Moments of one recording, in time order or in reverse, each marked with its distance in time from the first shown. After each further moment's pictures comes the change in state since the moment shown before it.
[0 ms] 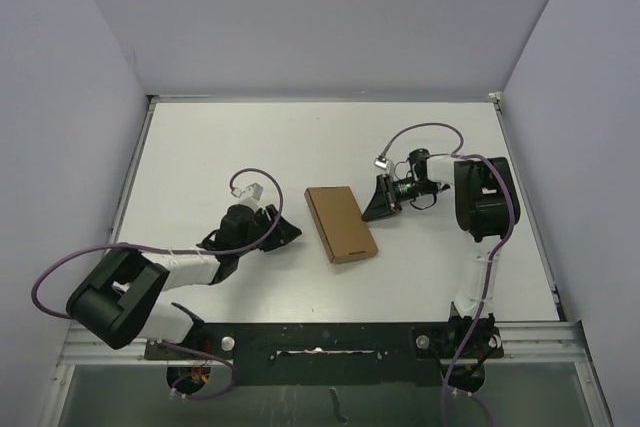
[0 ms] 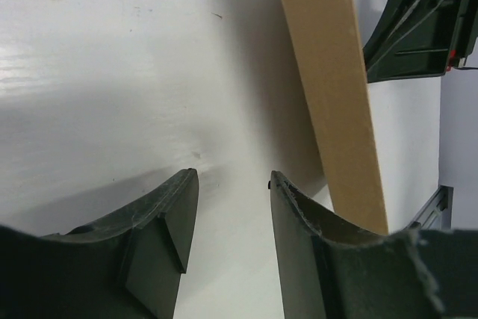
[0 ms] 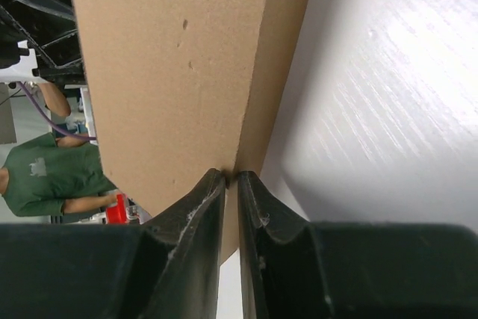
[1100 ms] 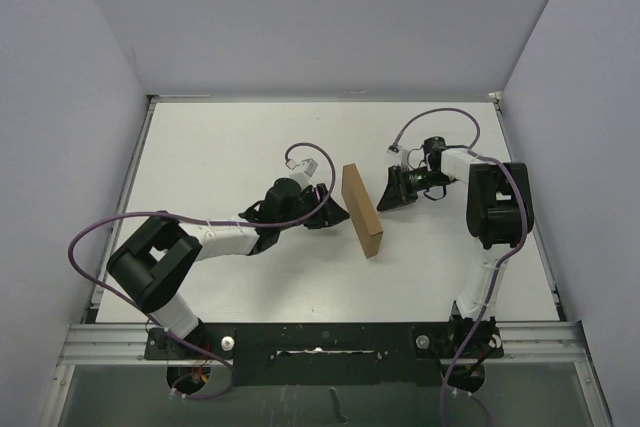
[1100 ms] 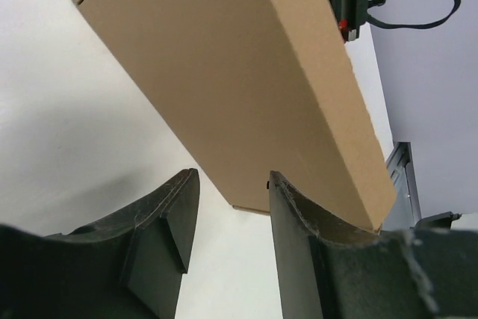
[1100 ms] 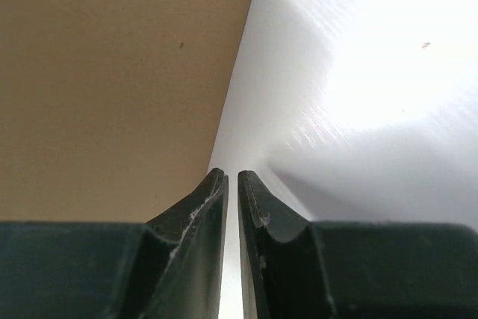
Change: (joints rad) left arm -0.184 0.259 0.393 -0.043 0.060 0.033; right arm -0.051 -0.077 0.026 -0.031 0.212 -0.078
